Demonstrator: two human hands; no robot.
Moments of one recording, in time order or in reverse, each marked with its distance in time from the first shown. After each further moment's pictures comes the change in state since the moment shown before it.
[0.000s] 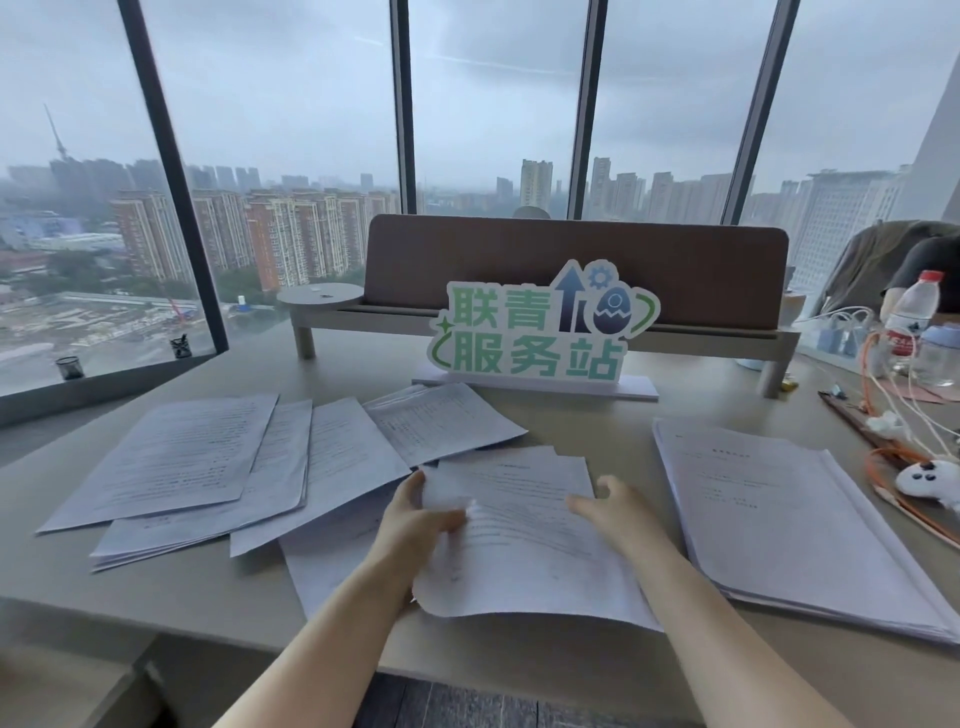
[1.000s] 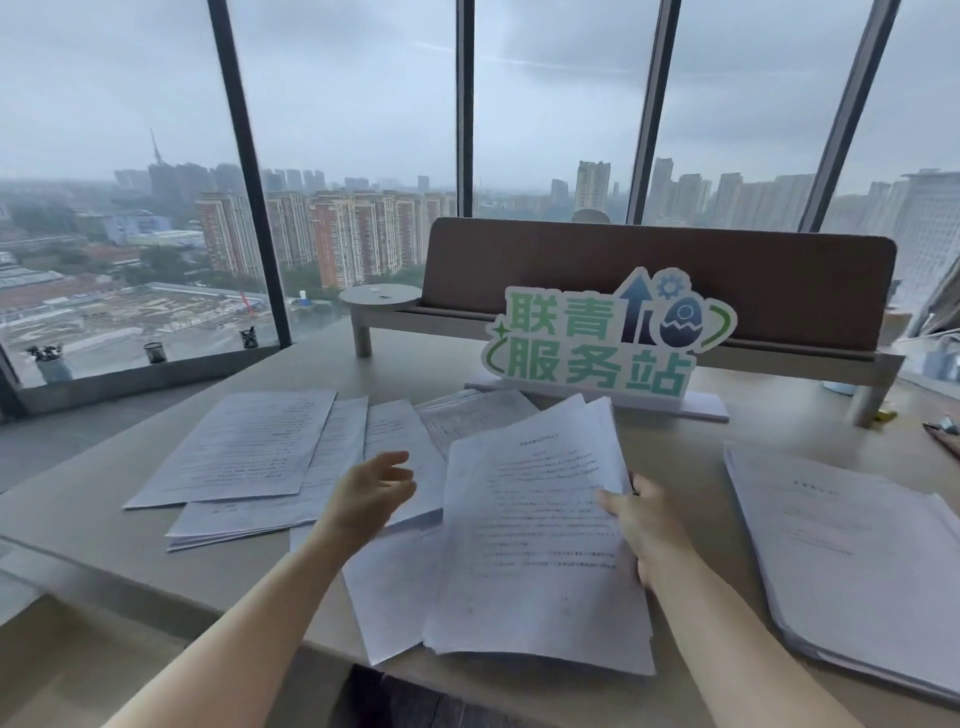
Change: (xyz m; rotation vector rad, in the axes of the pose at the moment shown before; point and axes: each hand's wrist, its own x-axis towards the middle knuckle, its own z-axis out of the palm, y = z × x) left_hand 0.037 0.024 -0.103 0.509 0.140 0.229; right_hand 0.030 -0.023 0.041 0.676 -0.080 0.007
